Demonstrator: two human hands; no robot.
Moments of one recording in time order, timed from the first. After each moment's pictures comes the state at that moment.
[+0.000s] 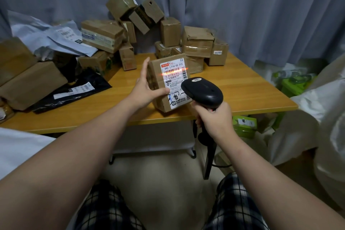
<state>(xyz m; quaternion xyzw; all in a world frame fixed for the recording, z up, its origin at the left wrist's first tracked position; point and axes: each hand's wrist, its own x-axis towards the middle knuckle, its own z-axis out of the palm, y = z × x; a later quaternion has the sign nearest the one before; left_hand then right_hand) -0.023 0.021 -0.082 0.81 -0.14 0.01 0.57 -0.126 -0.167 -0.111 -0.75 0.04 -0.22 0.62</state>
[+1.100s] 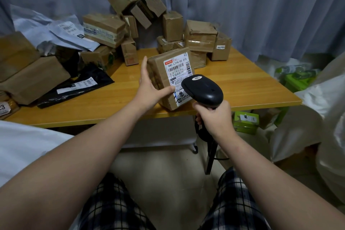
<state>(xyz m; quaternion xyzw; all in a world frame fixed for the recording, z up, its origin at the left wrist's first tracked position) -0.037 0.016 -0.098 0.81 -0.12 0.07 0.57 -0.125 -0.160 -0.123 -0.74 0.02 -0.22 0.64</state>
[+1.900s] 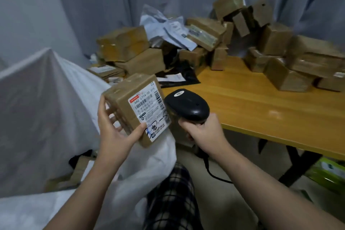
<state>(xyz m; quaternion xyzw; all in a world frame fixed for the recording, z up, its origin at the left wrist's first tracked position) -0.210 0.253 -0.134 0.74 0.13 0.34 0.56 -0.122 0.061 -0.117 -0.74 -0.24 0.00 0.63</state>
